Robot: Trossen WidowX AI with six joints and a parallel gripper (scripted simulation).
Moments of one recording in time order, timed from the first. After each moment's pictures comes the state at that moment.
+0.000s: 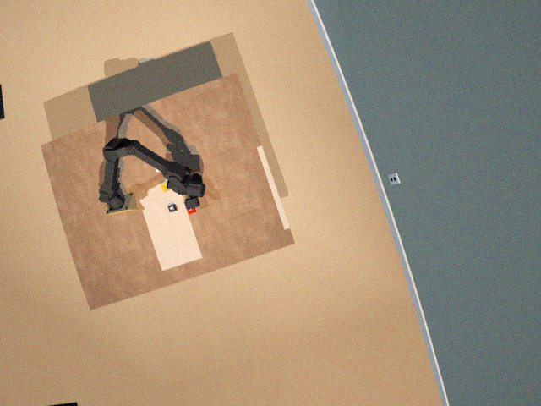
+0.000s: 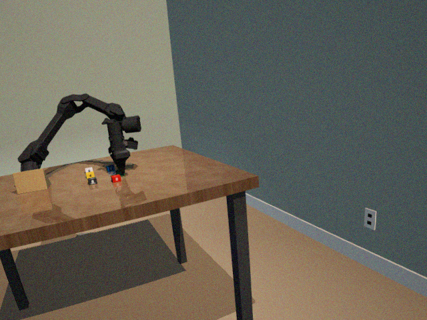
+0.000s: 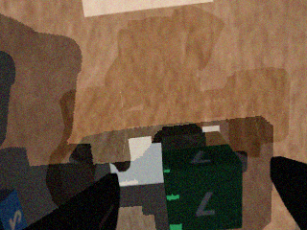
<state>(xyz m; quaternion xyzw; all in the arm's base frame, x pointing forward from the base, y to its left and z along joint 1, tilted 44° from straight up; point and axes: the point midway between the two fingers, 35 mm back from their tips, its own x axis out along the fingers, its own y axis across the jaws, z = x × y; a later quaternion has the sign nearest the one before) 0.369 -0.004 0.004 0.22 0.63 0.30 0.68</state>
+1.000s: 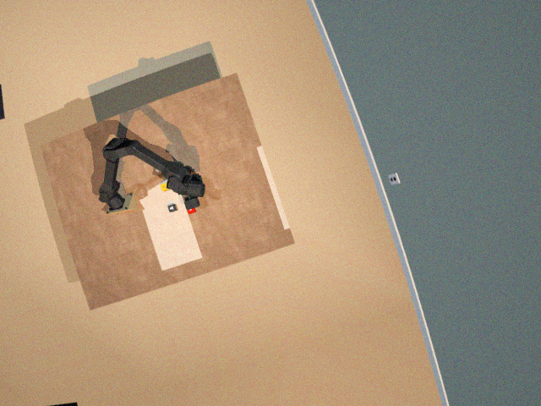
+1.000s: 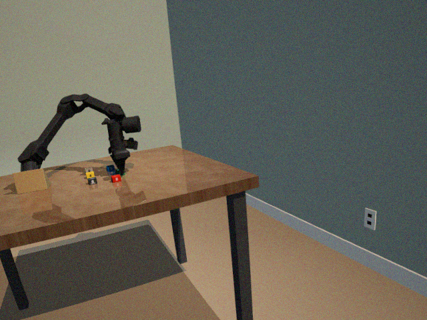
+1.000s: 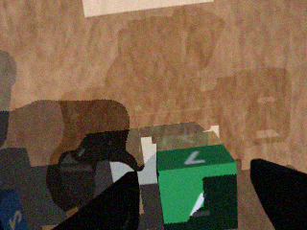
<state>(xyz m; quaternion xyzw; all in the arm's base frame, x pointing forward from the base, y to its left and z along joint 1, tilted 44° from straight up) 0.369 -0.004 0.003 0.22 0.63 0.30 0.68</state>
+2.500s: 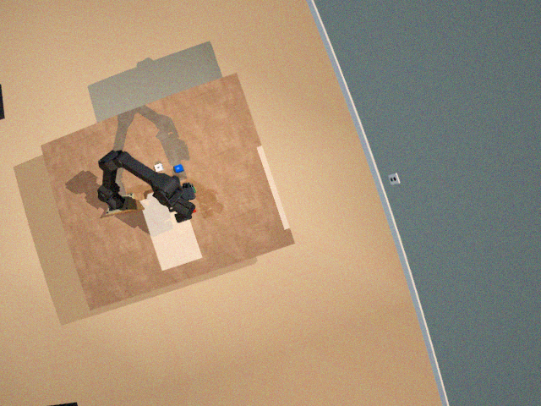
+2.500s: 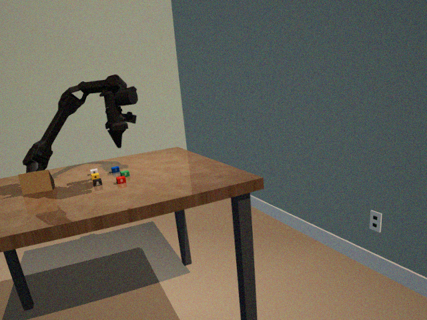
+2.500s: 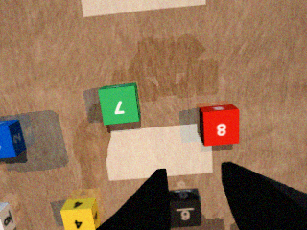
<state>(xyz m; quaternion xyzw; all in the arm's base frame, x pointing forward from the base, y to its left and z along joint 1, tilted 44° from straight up) 0.352 -0.123 0.051 0.22 0.63 0.30 0.68</state>
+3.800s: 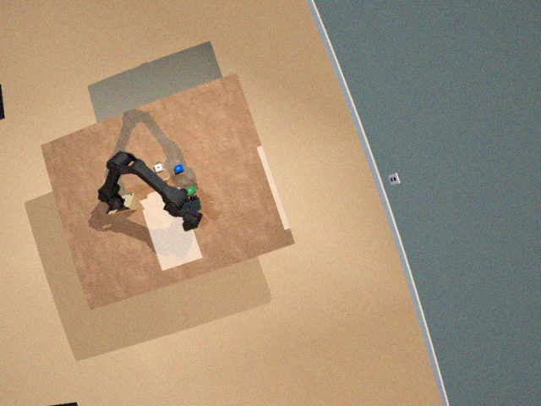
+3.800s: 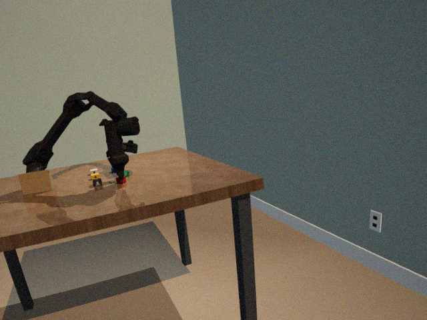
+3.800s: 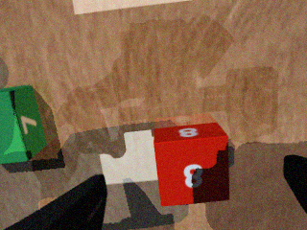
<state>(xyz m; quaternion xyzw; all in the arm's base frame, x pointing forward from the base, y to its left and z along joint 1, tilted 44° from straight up) 0.343 -0.079 -0.055 0.22 0.63 0.30 0.68</state>
